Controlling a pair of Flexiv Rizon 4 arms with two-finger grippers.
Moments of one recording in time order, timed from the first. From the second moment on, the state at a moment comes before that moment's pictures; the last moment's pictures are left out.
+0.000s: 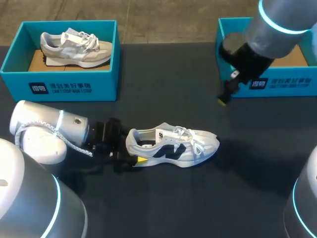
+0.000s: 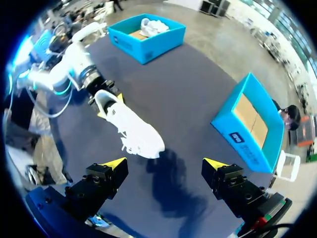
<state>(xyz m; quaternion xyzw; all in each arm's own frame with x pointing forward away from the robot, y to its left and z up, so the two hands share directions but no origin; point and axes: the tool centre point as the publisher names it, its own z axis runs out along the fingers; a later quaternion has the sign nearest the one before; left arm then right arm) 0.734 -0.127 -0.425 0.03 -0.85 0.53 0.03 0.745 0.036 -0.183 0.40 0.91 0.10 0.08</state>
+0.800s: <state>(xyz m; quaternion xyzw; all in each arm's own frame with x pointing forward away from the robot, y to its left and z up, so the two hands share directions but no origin) 0.734 -0.127 -0.425 0.03 -0.85 0.53 0.03 0.736 0.130 -0.222 0.44 0.89 0.08 0.07</state>
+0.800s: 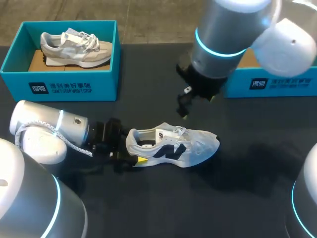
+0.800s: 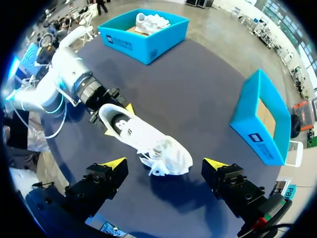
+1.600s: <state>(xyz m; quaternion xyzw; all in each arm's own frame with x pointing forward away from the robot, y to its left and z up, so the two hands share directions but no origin) 0.734 -0.127 -0.425 0.03 -0.85 0.53 0.03 0.735 0.171 -0.256 0.38 0.92 0.08 0.04</state>
